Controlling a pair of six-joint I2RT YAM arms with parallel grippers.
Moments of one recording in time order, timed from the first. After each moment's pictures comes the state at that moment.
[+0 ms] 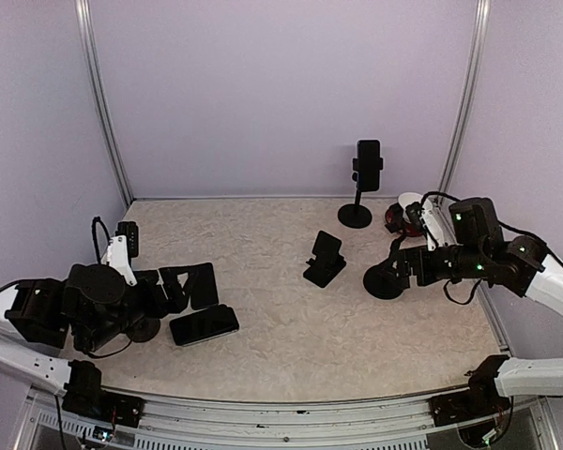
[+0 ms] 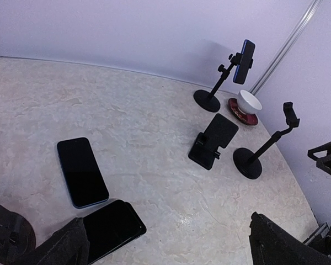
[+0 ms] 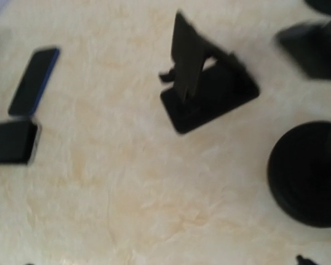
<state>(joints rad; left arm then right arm) -1.41 0.78 0.74 -0.48 -0.92 -0.87 0.56 0.90 0.83 -0.55 -0.16 0.29</state>
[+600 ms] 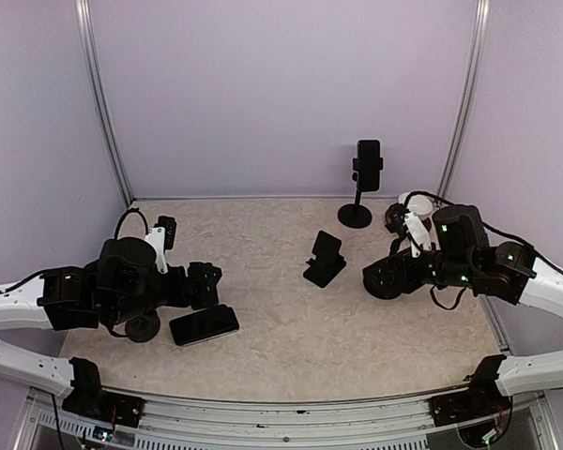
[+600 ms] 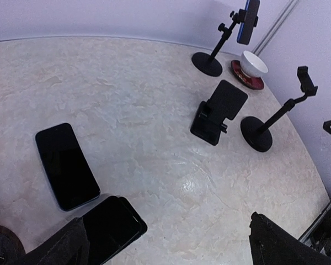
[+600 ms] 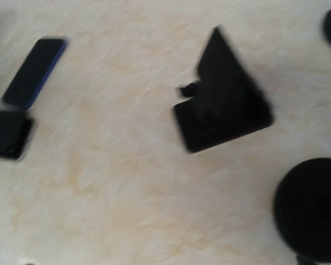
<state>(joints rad) -1.10 0.93 0.74 -0.33 -0.52 -0.69 0.77 0.95 0.82 -0.46 0.04 0.24</state>
